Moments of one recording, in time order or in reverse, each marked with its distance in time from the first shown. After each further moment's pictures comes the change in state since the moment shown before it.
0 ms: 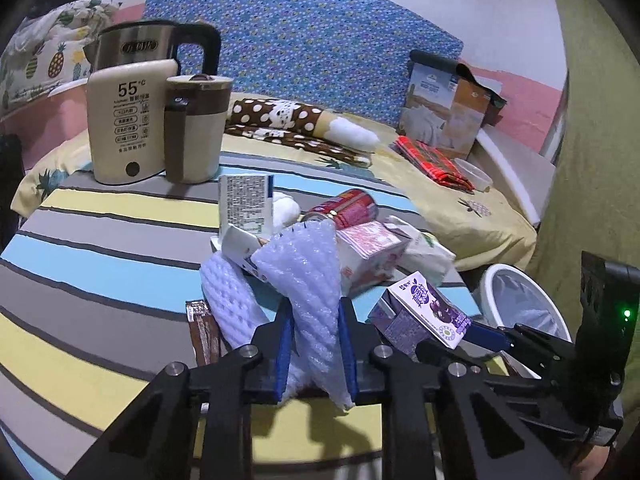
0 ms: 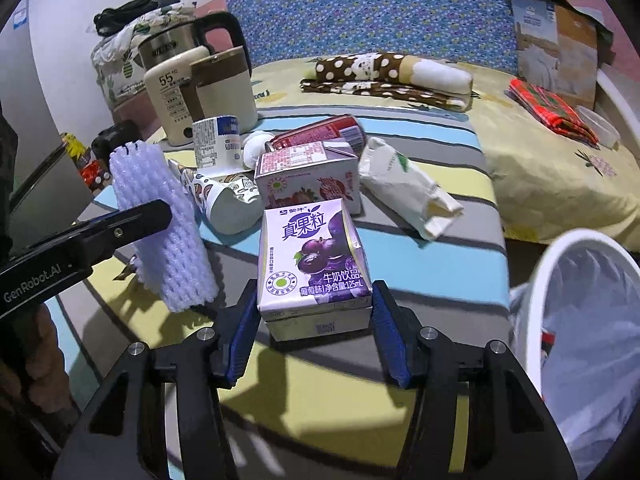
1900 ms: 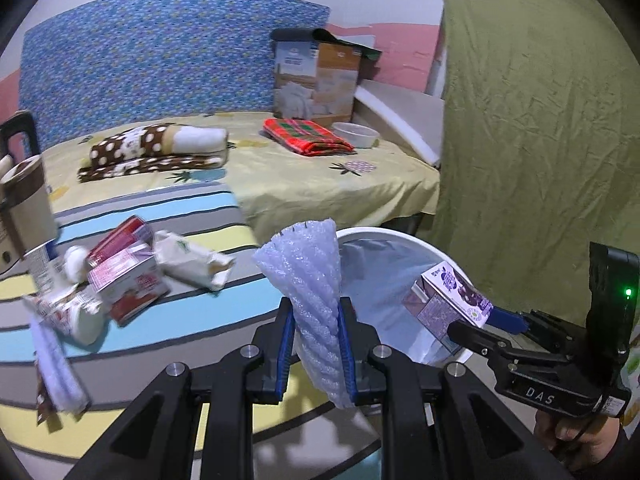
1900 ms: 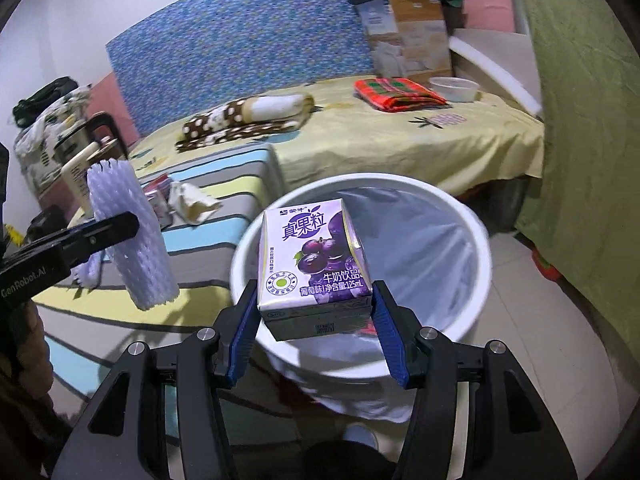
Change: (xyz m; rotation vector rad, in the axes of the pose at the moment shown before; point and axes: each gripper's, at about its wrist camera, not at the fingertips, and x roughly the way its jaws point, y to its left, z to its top) left arm 0.004 -0.190 -0.010 0.309 0.055 -0.260; right arm -0.111 -0.115 -0.061 0.285 -0.141 -0.283
